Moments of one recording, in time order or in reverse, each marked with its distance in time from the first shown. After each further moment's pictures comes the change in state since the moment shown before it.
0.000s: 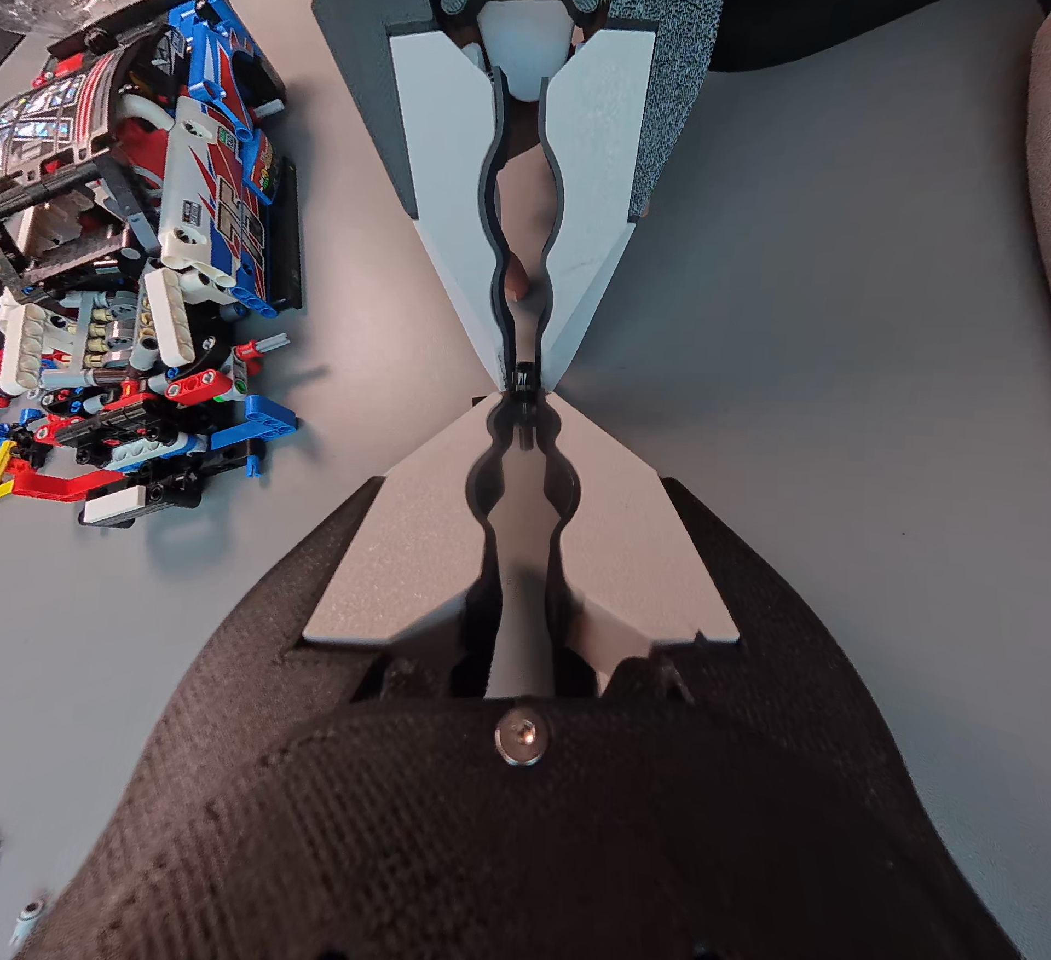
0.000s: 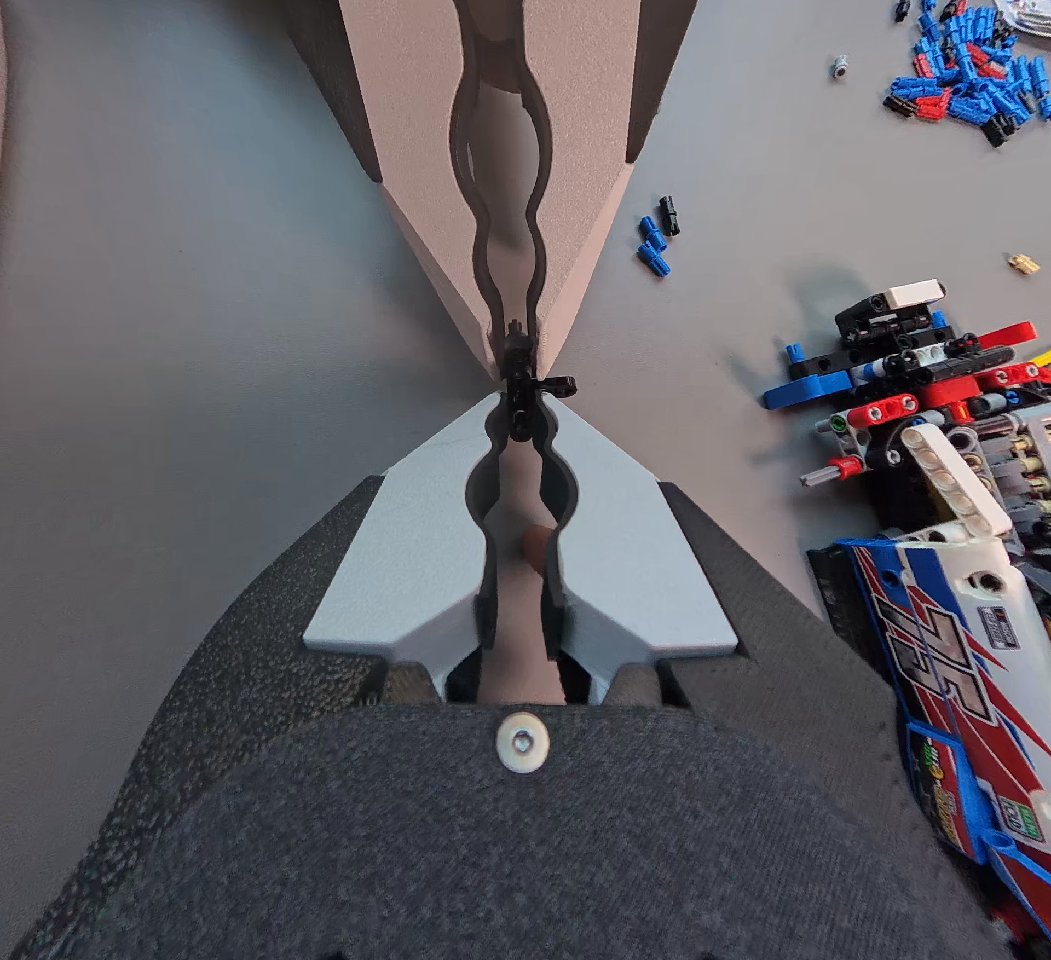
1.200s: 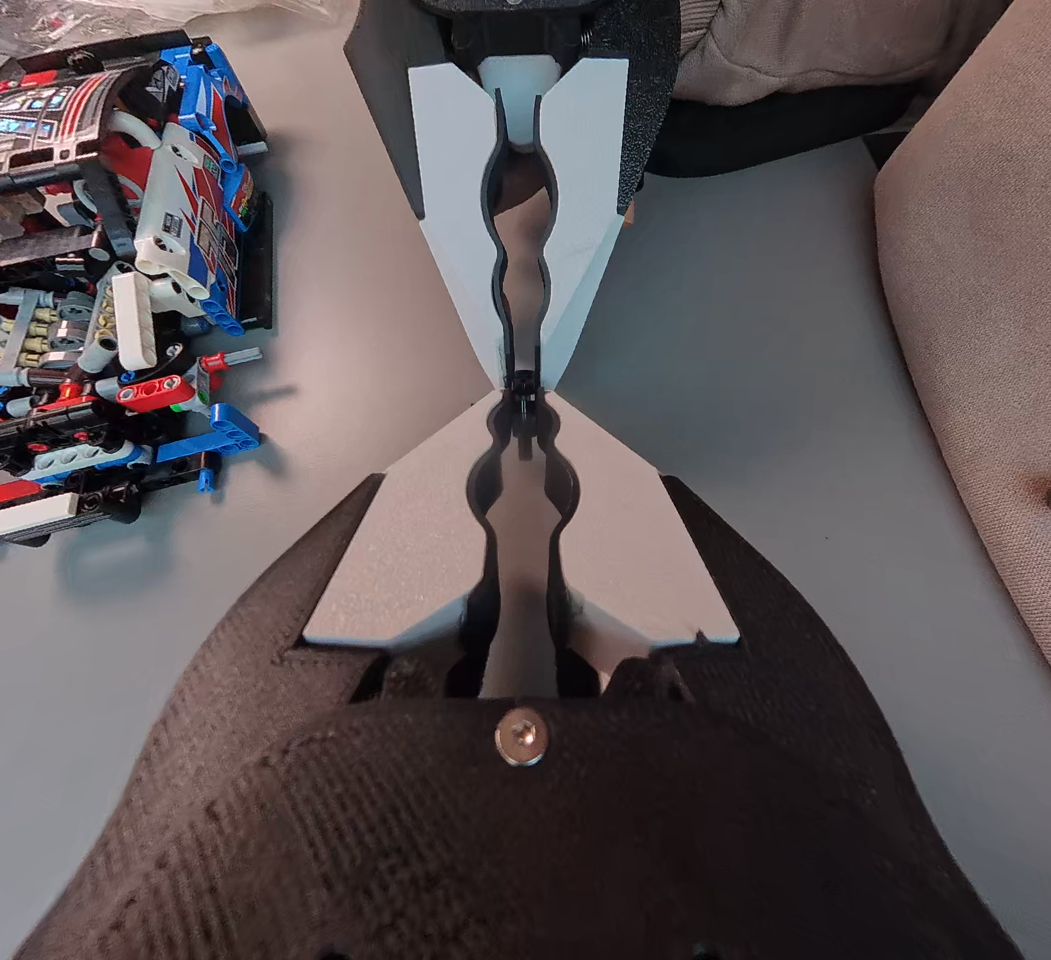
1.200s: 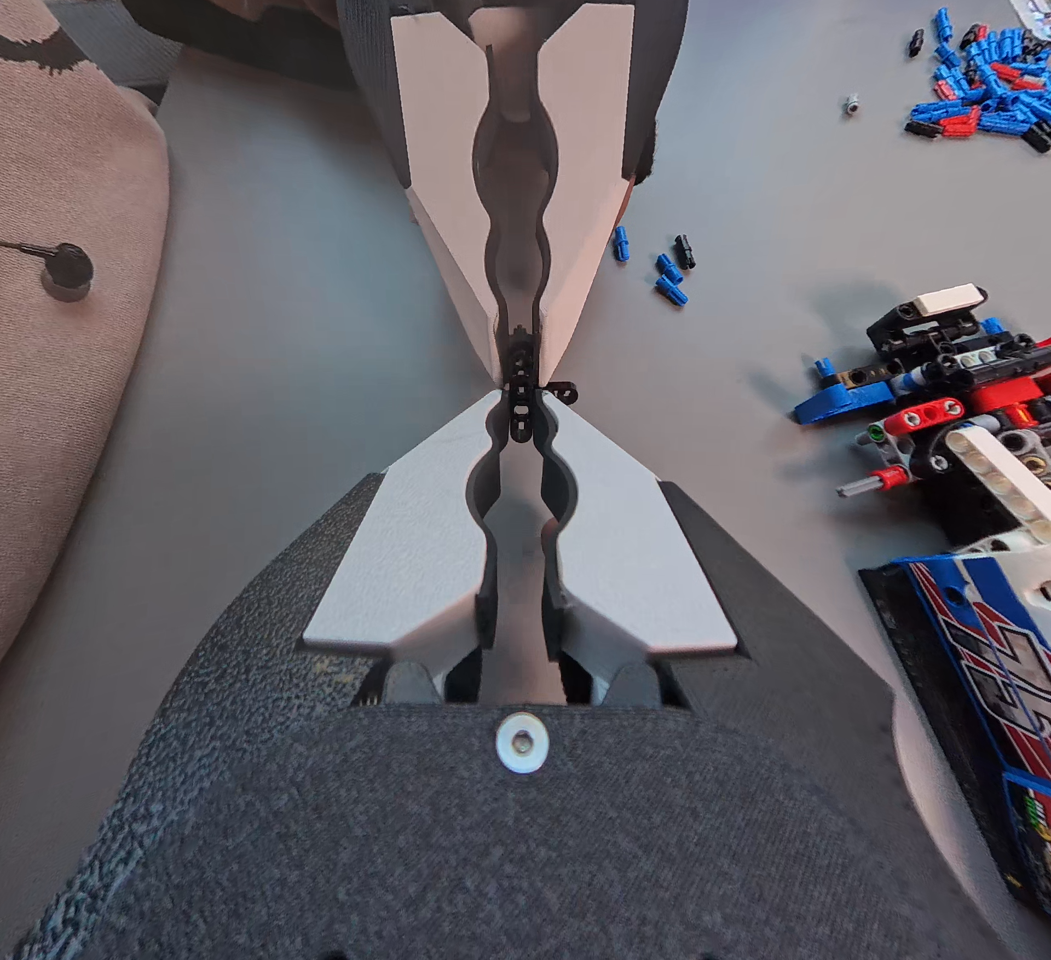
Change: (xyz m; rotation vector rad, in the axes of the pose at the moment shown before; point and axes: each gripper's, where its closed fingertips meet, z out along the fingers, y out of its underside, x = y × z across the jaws) left arm 0.006 -0.012 -0.010 0.150 0.120 -0.121; right arm -0.007 -0.014 -0.011 0.128 -0.114 0.112
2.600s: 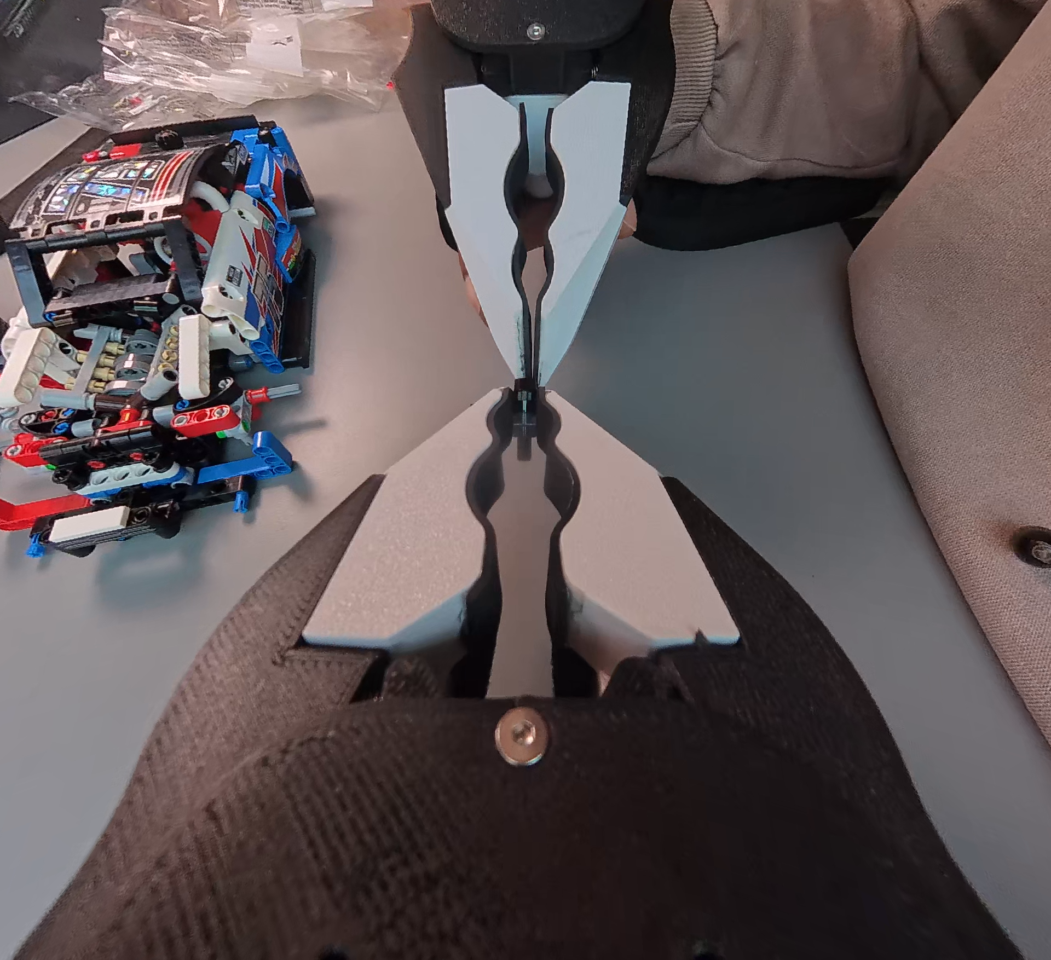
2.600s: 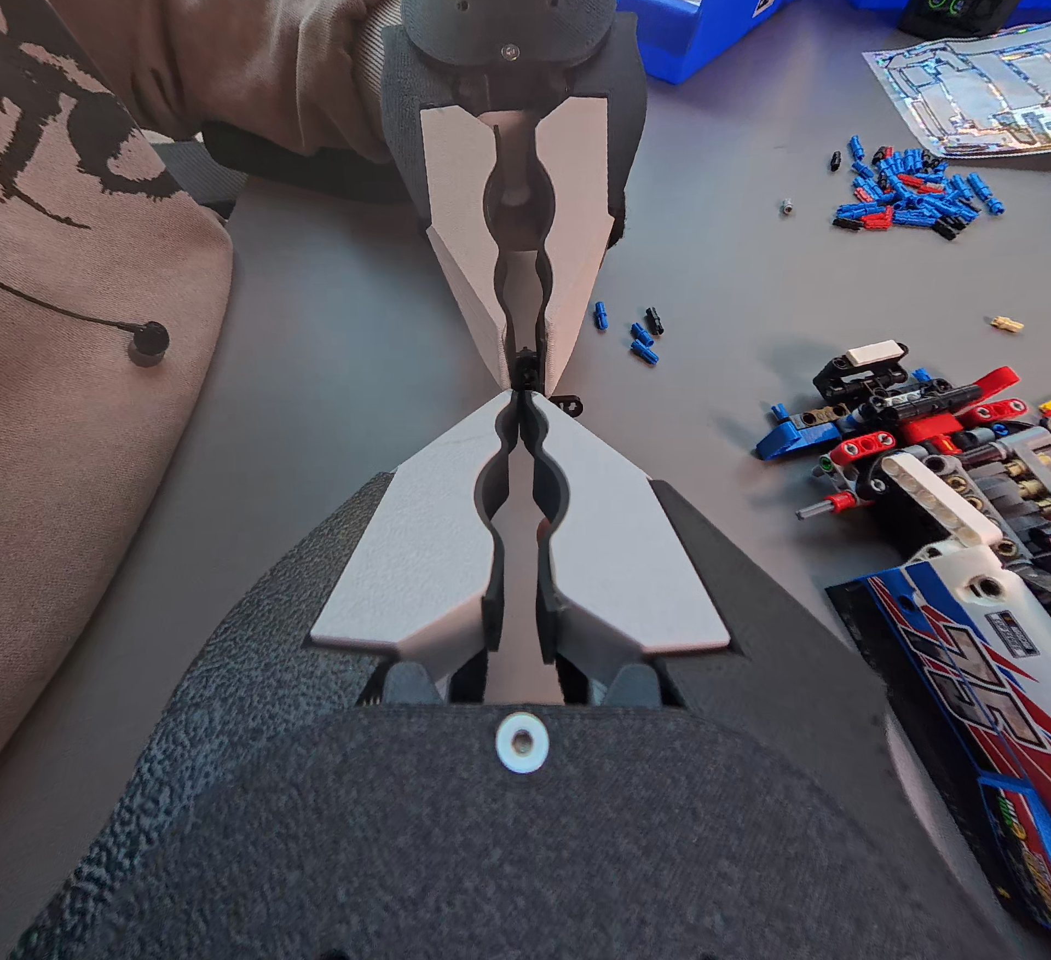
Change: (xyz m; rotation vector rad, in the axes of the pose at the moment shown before) left arm -0.006 -0.020 -0.010 0.109 -0.023 -0.031; right arm 0.003 -0.025 -0.021 0.171 -0.003 0.019
